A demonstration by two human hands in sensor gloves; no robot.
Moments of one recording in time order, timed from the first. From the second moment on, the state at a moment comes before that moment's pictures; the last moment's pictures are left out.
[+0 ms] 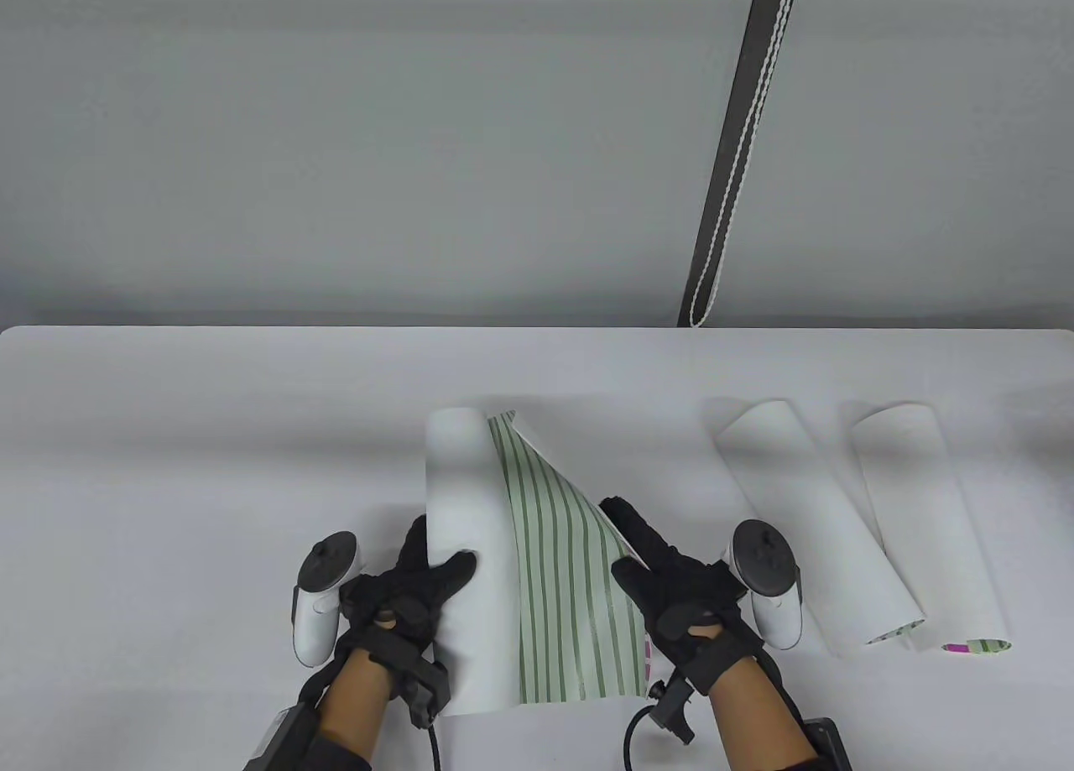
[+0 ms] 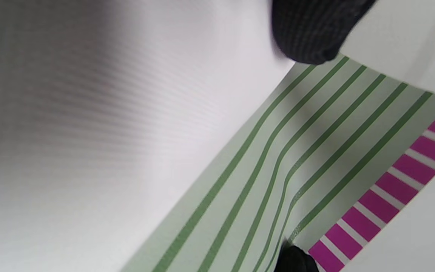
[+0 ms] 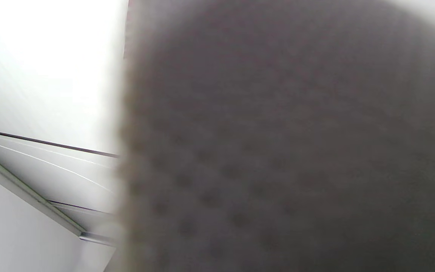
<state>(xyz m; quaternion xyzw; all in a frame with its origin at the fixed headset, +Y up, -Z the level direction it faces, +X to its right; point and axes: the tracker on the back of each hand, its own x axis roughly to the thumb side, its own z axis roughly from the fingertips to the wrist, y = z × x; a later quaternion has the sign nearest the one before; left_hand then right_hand) -0.195 -0.769 -0.312 -0.24 -0.04 0.70 0.67 0.149 -0.710 -0.301 0.20 0.13 0.71 0.66</state>
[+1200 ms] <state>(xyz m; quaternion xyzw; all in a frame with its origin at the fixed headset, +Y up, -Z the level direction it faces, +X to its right) -0.204 -0.771 -0.311 -0.25 -0.07 0.76 0.60 0.164 -0.699 -0.301 0.20 0.11 0.70 0.68</state>
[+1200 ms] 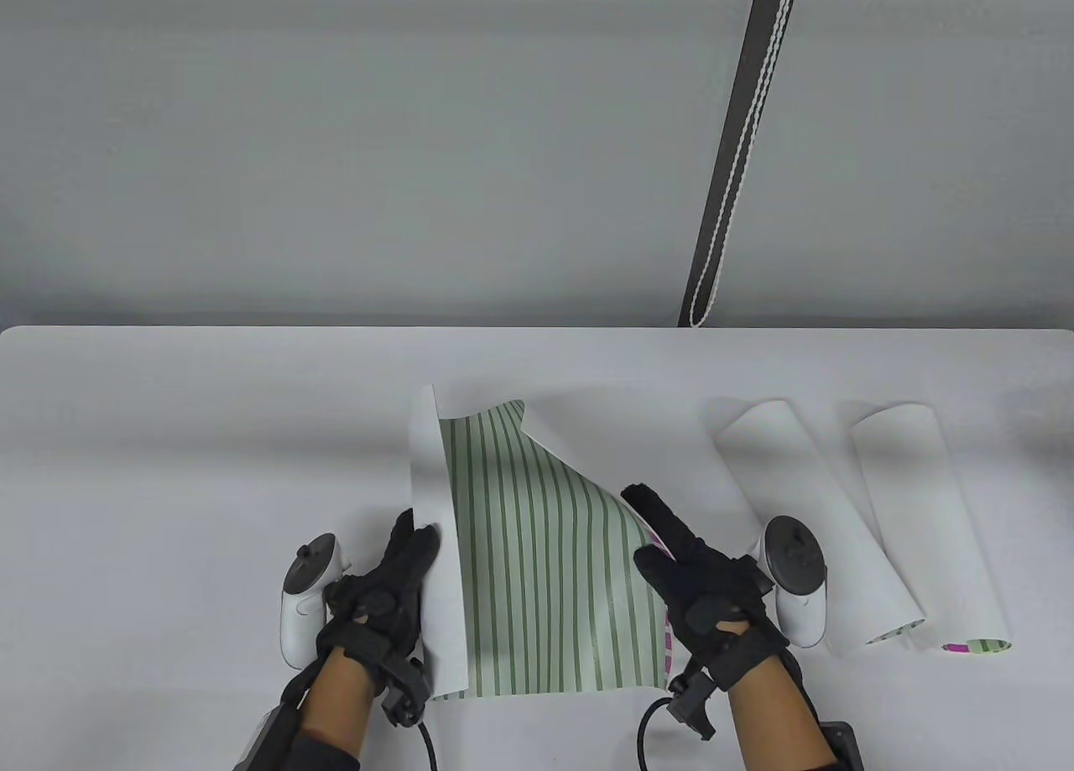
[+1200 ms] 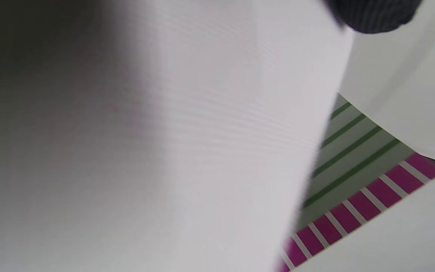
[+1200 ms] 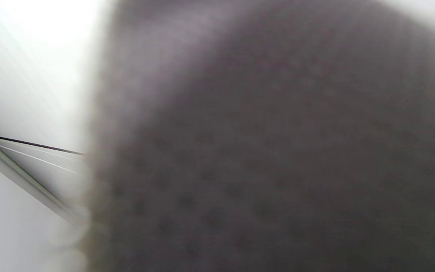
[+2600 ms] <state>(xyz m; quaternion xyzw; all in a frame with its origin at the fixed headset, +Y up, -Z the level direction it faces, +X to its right) -0.259 -0.726 -0.365 -0.21 0.04 0.41 0.89 0.226 -0.700 -0.340 -0.02 0.11 0.91 0.40</state>
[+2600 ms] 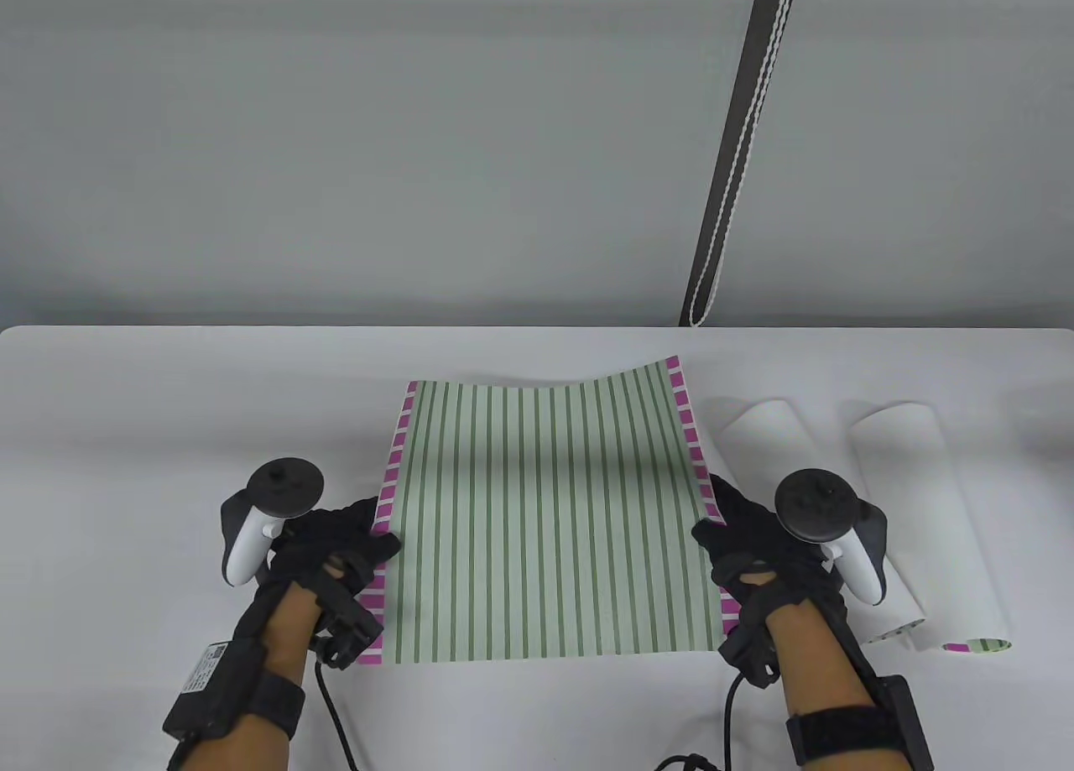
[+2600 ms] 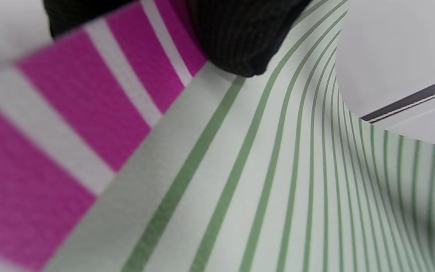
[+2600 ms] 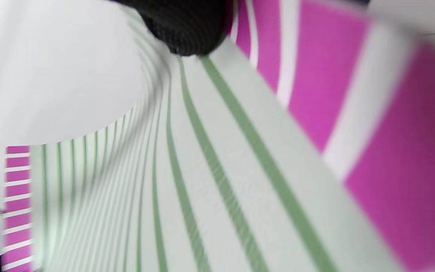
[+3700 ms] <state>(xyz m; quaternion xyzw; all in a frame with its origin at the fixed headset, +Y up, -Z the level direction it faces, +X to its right) -0.244 -0.765 -0.365 -0.20 0.15 0.24 0.94 0.216 -0.768 -0.353 -0.13 0.15 0.94 0.29</state>
